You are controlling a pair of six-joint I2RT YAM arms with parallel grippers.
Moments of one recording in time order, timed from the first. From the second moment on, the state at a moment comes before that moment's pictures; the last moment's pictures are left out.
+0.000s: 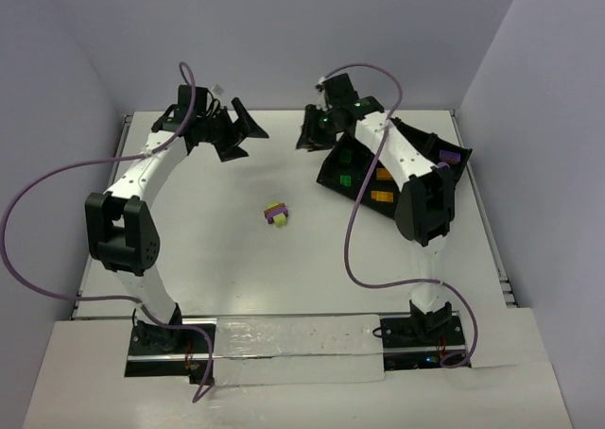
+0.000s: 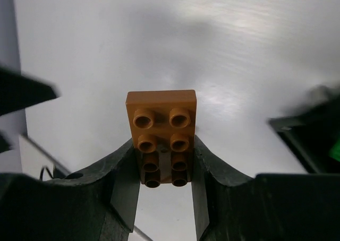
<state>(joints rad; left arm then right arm) -0.24 1.82 1.62 -0.53 0.52 -0.76 0.44 2.10 2.03 -0.77 -0.33 0.45</state>
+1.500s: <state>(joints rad) -0.21 1.77 1.55 -0.74 0.34 -0.58 0.10 2.17 2.10 -0.71 -0.01 0.58</state>
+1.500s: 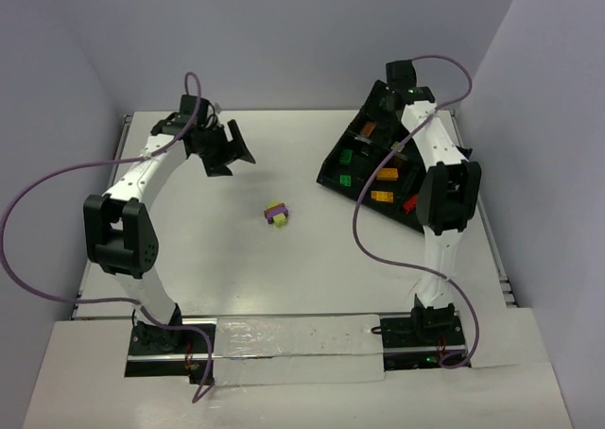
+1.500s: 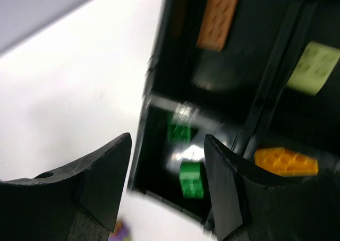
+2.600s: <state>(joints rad) -0.42 2.05 1.73 -0.94 0.23 -0.68 0.32 1.65 1.57 -0.70 0.01 0.54</state>
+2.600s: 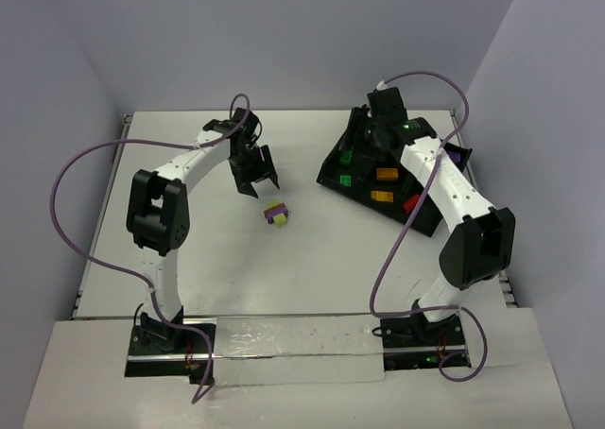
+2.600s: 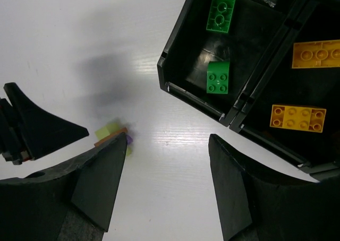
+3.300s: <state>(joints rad) -0.49 2.10 1.70 -0.93 0.07 -0.83 0.32 1.51 1.42 -0.70 -0.03 0.53</state>
